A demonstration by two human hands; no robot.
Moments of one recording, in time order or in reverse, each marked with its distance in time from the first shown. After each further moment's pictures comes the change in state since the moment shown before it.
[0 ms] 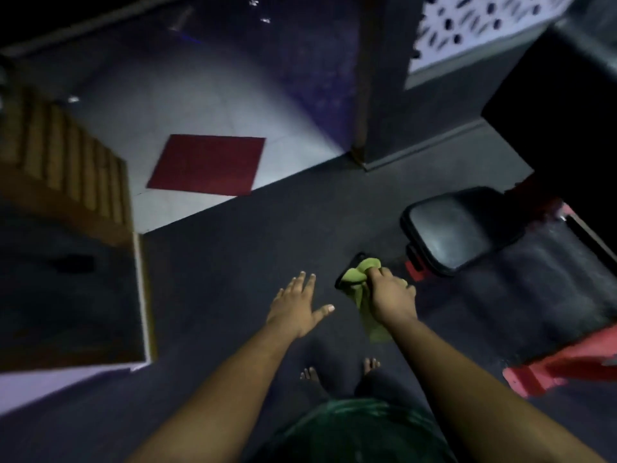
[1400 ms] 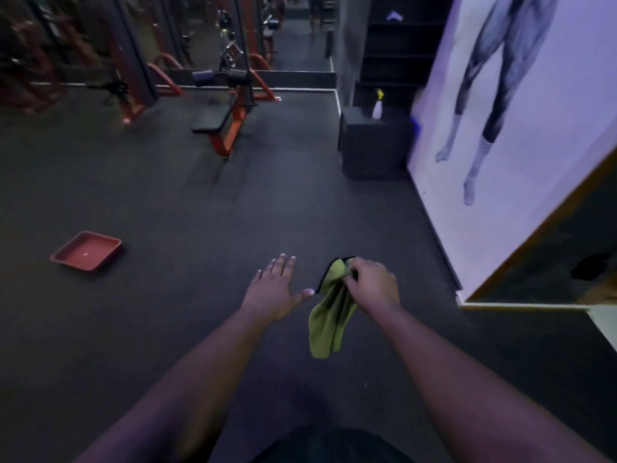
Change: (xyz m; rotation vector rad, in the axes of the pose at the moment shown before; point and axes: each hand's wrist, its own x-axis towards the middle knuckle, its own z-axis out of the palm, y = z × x) left_hand -0.787 0.100 0.422 -0.744 0.724 -1.697; right_hand -0.698 -0.190 0.225 -0.340 -0.404 -1.922
